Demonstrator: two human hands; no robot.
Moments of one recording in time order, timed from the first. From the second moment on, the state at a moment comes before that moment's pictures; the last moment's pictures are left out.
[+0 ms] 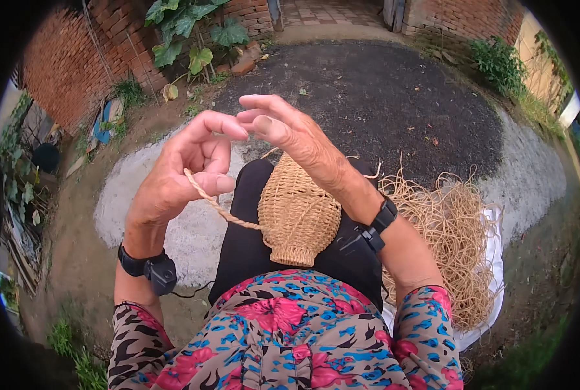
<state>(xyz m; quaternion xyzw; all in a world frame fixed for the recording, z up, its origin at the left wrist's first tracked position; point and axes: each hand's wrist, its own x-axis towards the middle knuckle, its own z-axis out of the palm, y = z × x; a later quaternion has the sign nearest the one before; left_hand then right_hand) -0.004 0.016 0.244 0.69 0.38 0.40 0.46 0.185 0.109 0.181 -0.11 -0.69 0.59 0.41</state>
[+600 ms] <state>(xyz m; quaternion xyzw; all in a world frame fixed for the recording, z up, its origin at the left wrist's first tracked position) 0.051 0.014 0.200 0.75 0.27 0.49 0.34 0.264 0.025 0.170 -0.19 -0.65 0.62 0.41</state>
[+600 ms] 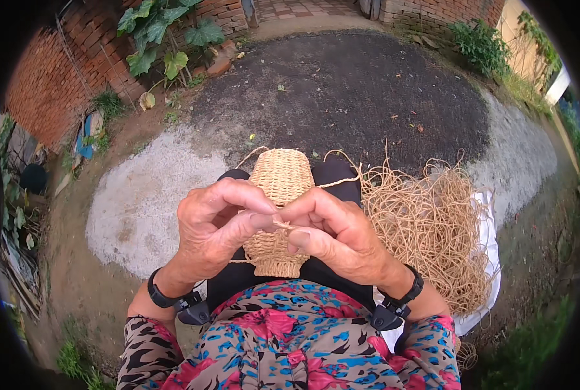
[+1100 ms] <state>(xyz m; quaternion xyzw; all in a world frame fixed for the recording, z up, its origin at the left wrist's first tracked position) 0.027 0.031 0.102 0.77 0.48 0.39 0.15 0.257 0.049 0.119 -0.34 -0.72 0.48 0.37</state>
